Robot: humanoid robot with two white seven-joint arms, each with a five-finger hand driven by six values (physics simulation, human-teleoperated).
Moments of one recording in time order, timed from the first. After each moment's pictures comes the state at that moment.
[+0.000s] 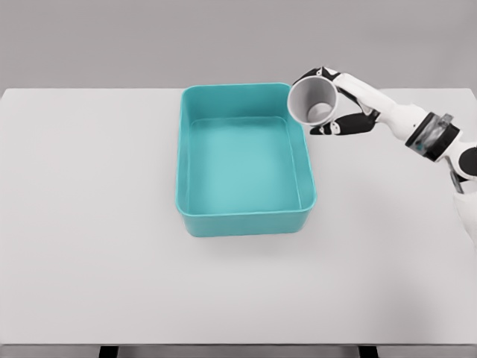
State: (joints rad) left arm 0.02 0.00 -0.07 -0.08 0.06 -0.04 -0.02; right arm -0.54 -0.48 0.29 -1.36 -0.08 -0.34 0.61
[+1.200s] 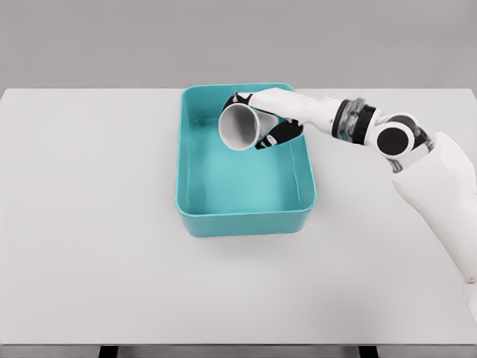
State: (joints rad) left arm 0.02 0.00 -0.07 -0.08 0.06 -0.04 -0.02; right arm -0.74 -0.38 0.60 -1.34 0.22 -0.31 0.61
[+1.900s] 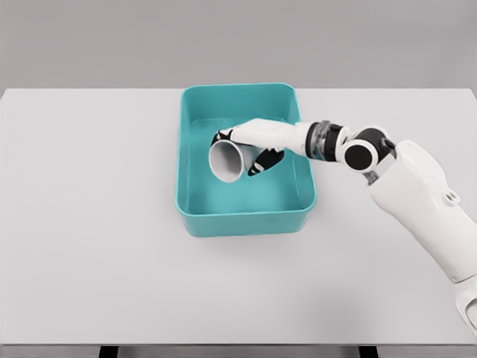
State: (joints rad) left arm 0.02 0.00 -0.07 -0.08 0.06 -0.04 -0.02; right arm -0.77 -0.35 0.75 -1.28 0.33 -0.30 0.61
